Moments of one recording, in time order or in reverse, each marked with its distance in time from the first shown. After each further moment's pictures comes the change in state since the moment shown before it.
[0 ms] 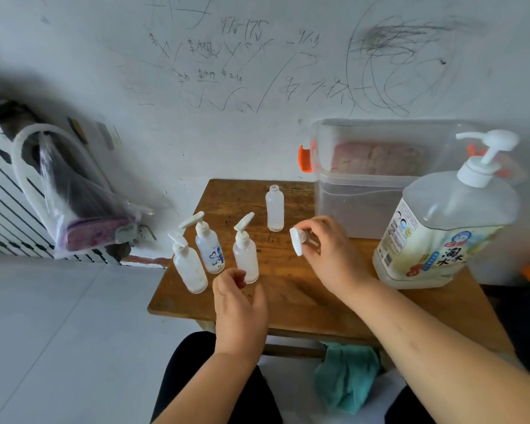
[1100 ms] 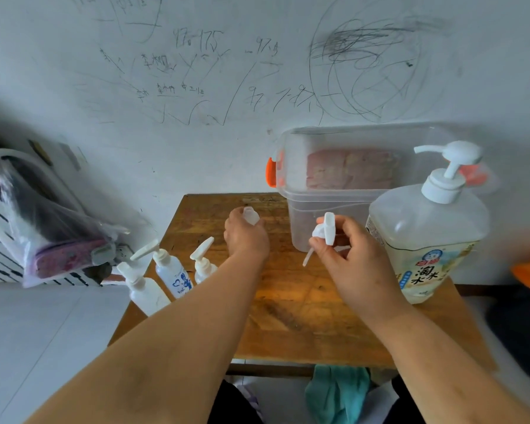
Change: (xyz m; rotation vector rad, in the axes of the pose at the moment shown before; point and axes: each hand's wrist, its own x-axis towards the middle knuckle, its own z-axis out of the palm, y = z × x) left_hand 0.132 0.084 0.105 -0.024 0.029 -0.133; right_hand -0.008 0.016 -0.072 0.298 0.168 0.210
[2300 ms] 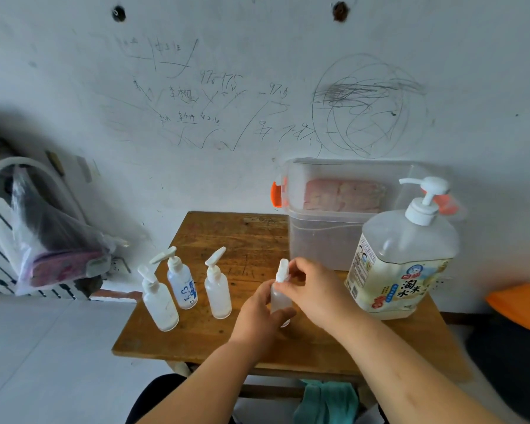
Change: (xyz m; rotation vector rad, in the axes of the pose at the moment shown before) left_hand -0.095 -0.063 -0.050 0.059 -0.545 0.107; right_hand -0.011 -0.020 0.036 -0.268 -0.312 0.097
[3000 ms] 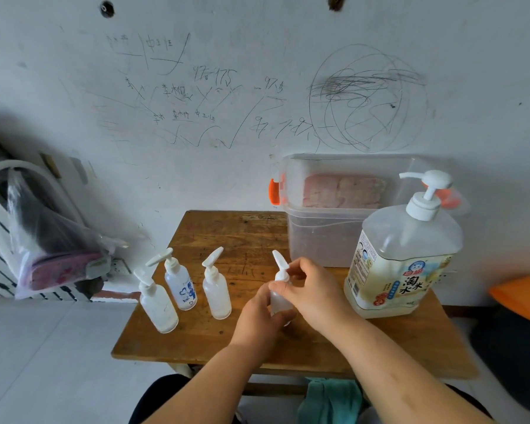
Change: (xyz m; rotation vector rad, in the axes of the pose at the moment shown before) left_hand -0.002 0.002 0.002 0.048 0.004 -0.032; right_hand -0.002 0.002 0.010 0.205 0.029 0.080
